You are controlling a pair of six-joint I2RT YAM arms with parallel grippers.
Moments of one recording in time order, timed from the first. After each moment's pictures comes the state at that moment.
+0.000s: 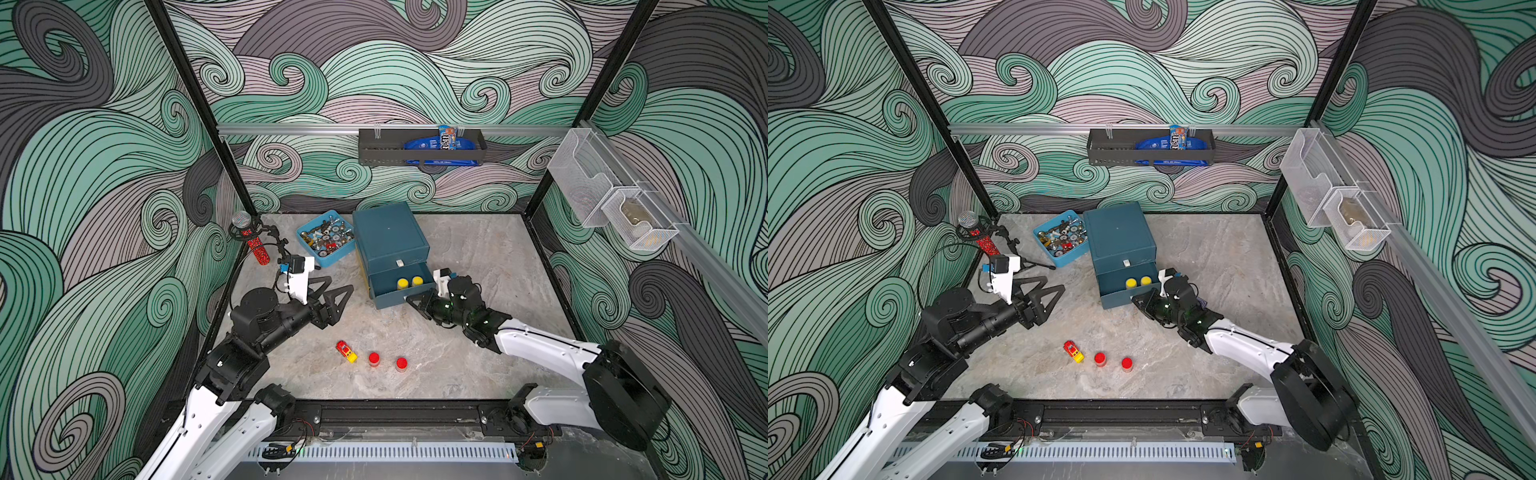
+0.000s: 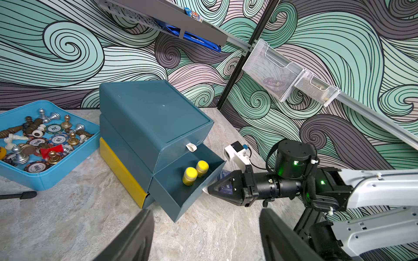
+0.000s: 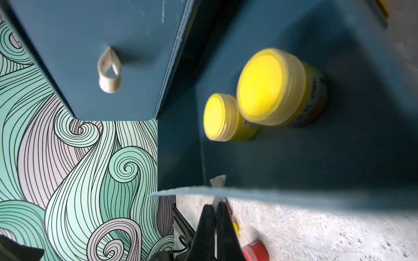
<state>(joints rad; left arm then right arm) -0.49 0.58 0.83 -0.44 0.23 -0.37 0.65 1.33 0.61 0.21 -0.26 1.19</state>
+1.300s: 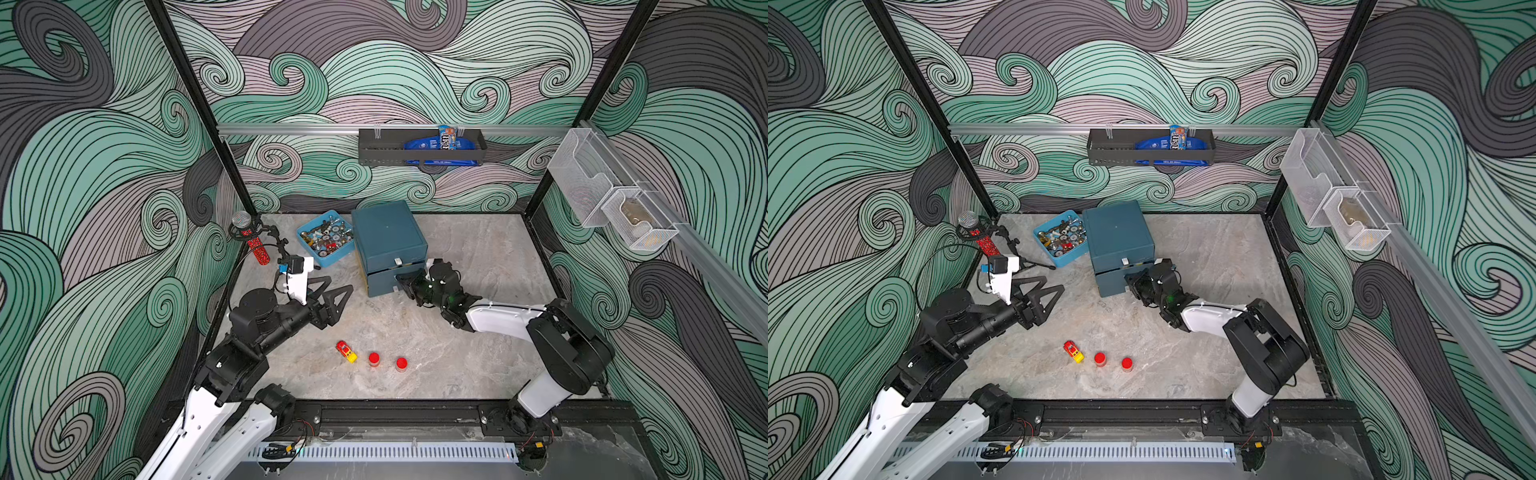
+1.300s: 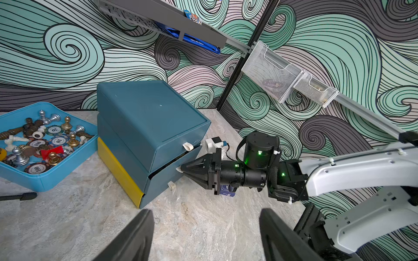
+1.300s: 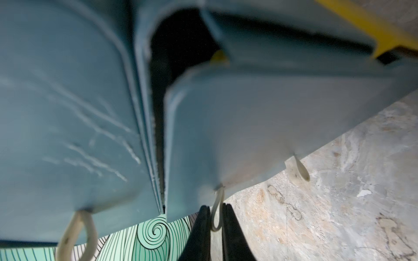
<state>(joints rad) -0.49 0.58 0.83 -0.43 0.23 -0.37 0.63 1.64 0.76 0.46 -0.11 1.48</state>
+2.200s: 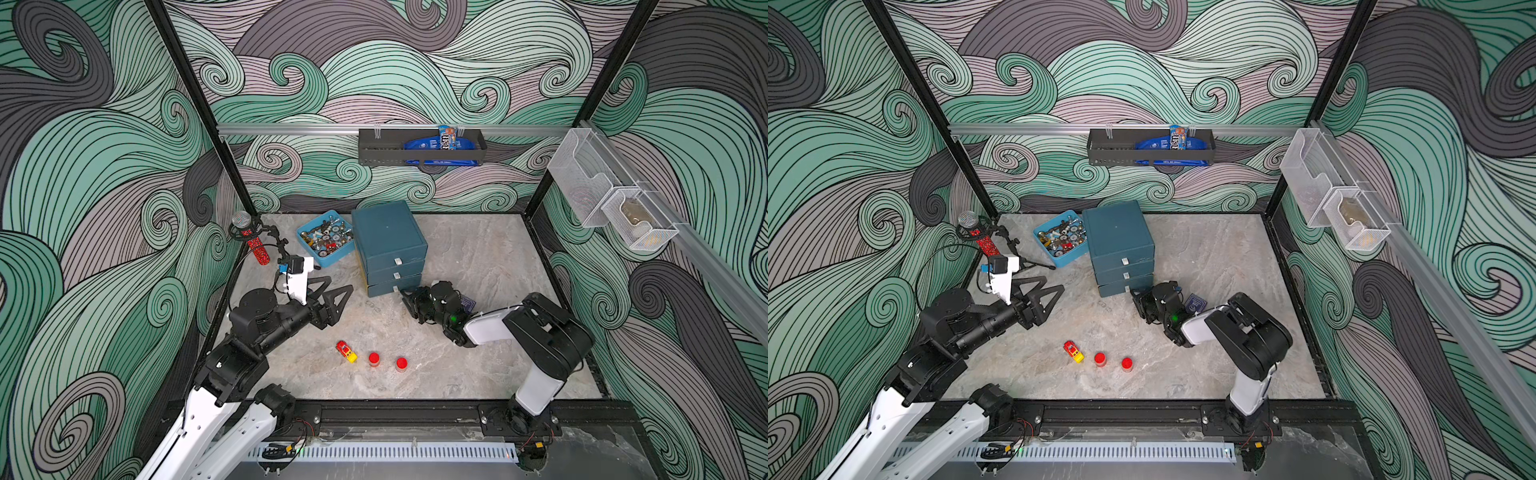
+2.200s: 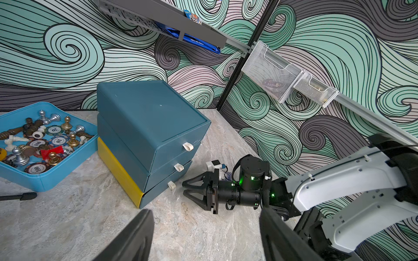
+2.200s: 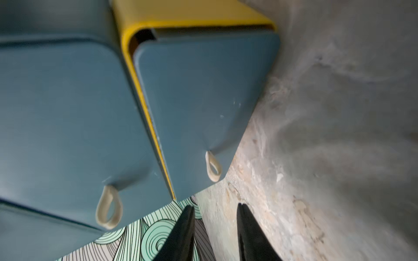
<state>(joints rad) -0.49 0.58 0.83 -0.43 0.23 -0.37 0.65 1.79 0.58 0.73 -0.09 1.64</state>
